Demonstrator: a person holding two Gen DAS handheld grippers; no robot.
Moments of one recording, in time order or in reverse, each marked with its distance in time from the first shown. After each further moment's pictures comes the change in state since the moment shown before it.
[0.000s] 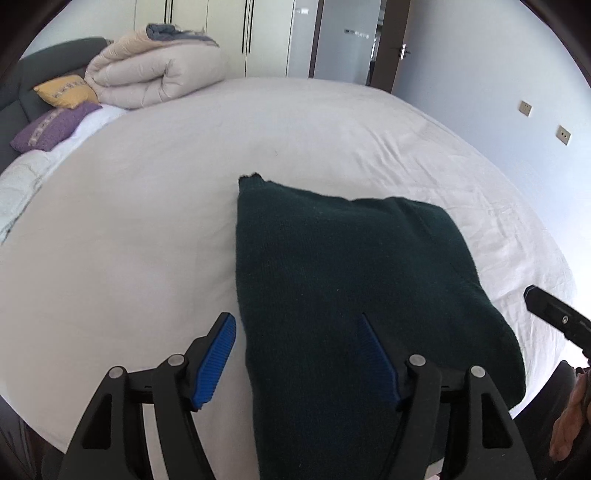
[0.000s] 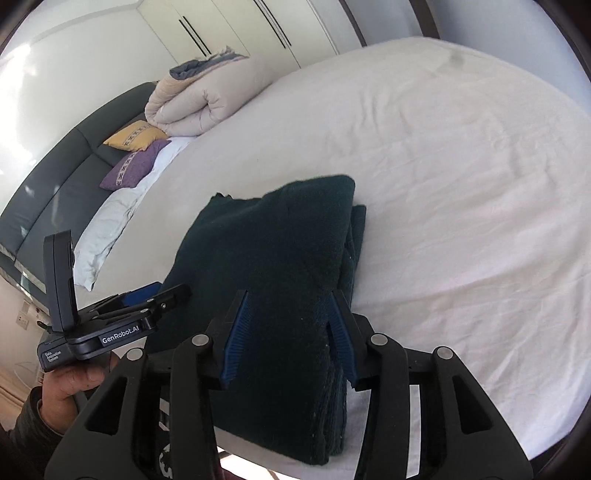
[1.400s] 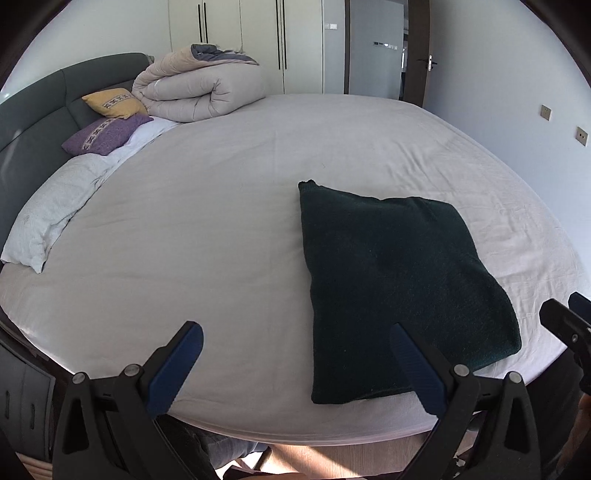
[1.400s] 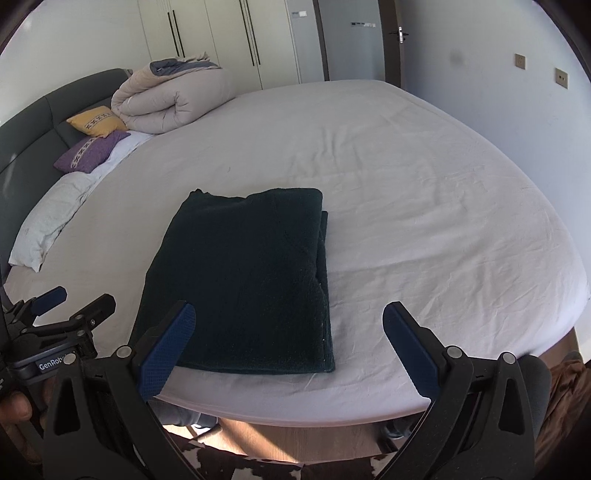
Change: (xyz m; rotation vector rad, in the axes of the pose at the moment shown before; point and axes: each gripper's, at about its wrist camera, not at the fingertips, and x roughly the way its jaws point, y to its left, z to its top) left arm -0.070 0.011 -0.037 -0.034 -0.010 0.161; right arm -0.044 0.062 -0.056 -0.107 -0.039 -0.319
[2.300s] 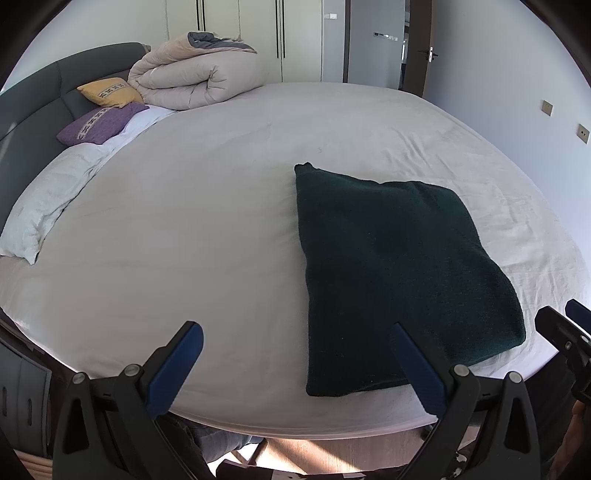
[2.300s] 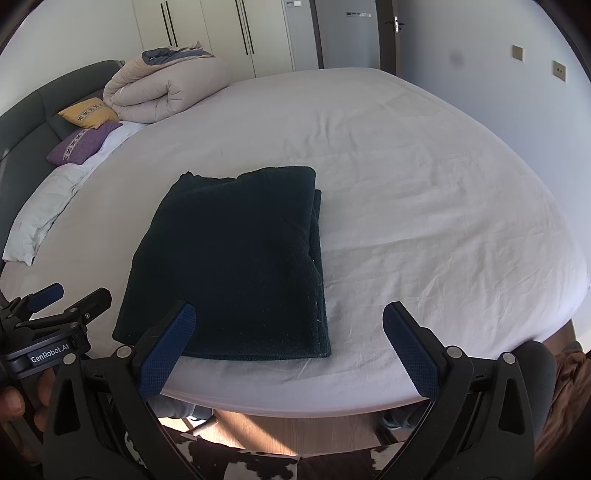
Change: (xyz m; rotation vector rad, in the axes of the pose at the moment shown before) left arm 0.012 -0.002 -0.006 -0.002 0.043 -0.012; right arm 0.002 0.000 -0.013 0.017 0.041 -0.024
